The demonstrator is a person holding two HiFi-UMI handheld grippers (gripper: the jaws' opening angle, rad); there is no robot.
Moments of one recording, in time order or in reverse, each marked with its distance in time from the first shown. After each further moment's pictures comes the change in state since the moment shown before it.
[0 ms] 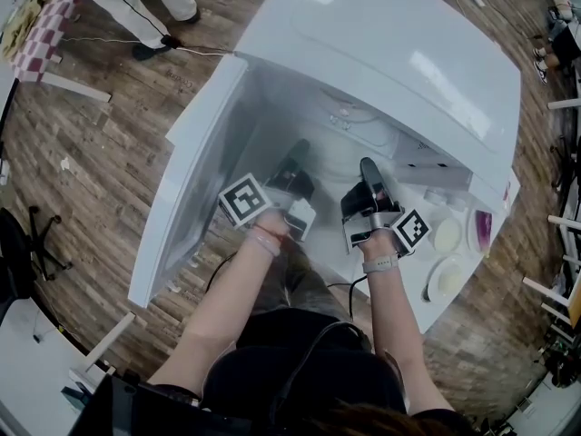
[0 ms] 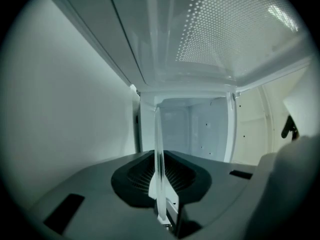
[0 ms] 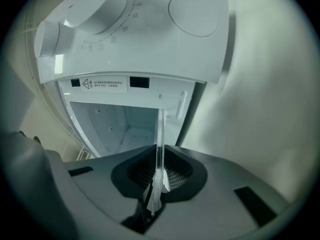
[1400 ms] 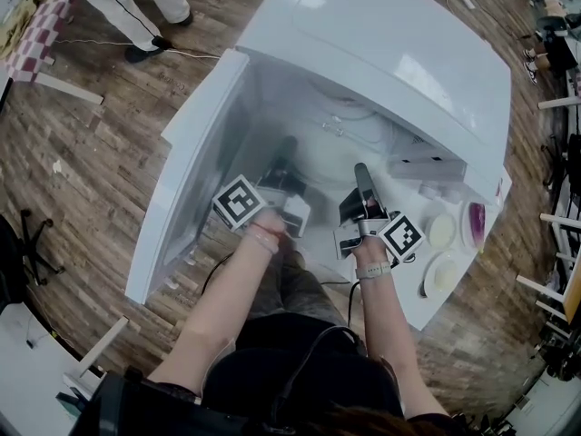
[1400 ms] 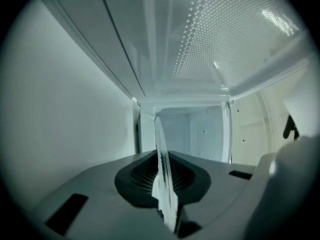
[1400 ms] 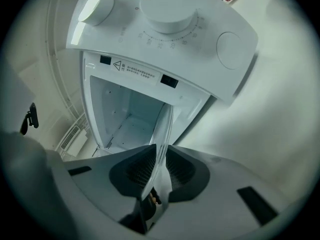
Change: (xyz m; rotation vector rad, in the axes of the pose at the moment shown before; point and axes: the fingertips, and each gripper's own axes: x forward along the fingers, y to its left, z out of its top) left arm -0.008 -0.005 0.014 0.001 -0.095 -0.044; right arm -0.016 0.012 -0.012 -0.272 0.019 -0.078
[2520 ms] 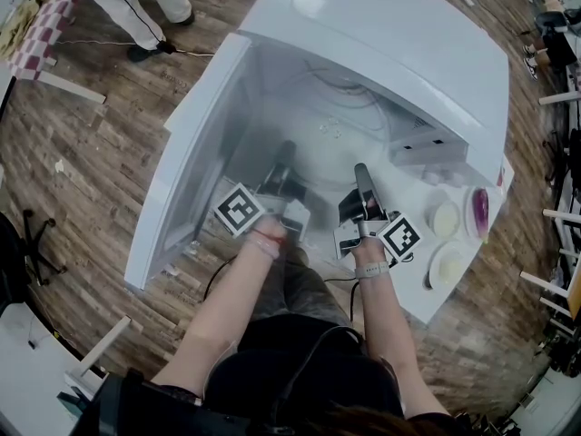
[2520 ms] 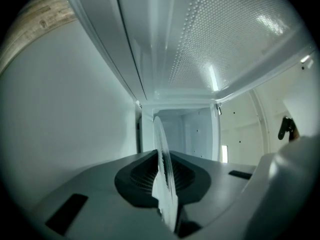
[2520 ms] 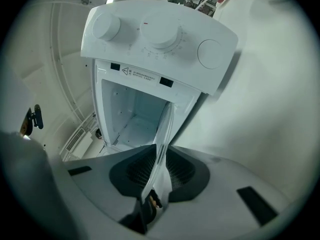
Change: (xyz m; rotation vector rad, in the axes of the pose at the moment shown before) left arm -0.036 -0.005 -0.012 -0.007 -0.026 -0.020; right arm -0.024 0.001 -0.016 0.016 -0.025 0.055
